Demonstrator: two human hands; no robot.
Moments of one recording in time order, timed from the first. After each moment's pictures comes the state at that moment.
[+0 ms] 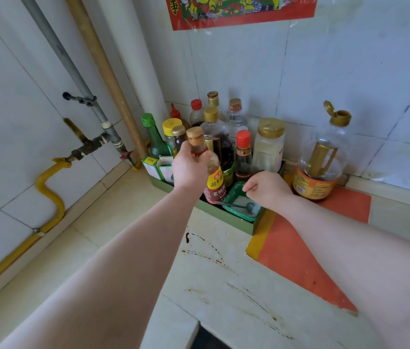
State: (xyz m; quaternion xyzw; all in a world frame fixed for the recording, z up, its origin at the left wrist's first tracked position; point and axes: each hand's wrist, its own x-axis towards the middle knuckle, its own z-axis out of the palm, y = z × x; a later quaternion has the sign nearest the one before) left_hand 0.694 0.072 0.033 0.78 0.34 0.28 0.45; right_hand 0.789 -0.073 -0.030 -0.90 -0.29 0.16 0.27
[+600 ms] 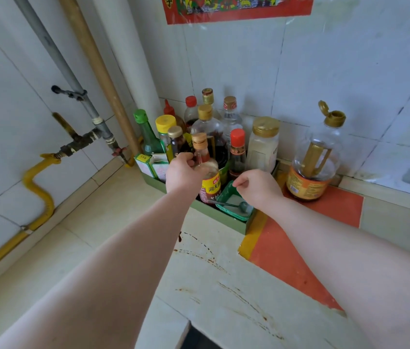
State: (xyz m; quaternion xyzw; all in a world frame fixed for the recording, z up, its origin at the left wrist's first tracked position) left_hand 0.697 0.078 0.010 0.82 0.38 0.18 0.40; right_hand 0.784 -0.068 -0.030 -0.90 -0.29 0.13 0.31
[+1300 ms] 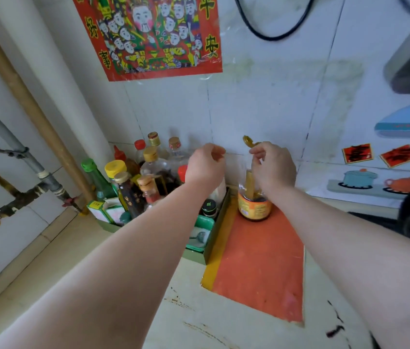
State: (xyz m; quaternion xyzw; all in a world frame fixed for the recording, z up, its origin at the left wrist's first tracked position) left_hand 0.791 -0.034 0.078 0.88 0.16 0.17 0.41; right_hand 0.845 -0.166 0.049 -0.90 -0.09 -0.17 0.40
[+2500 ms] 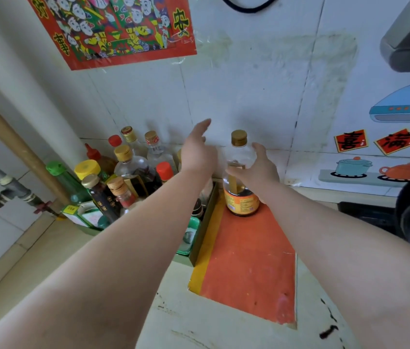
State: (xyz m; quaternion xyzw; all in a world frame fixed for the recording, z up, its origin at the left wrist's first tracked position) left_hand 0.833 -0.054 0.074 0.84 0.15 0.16 0.49; right_hand 0.877 -0.174 0.009 -0.86 -0.04 0.04 0.50
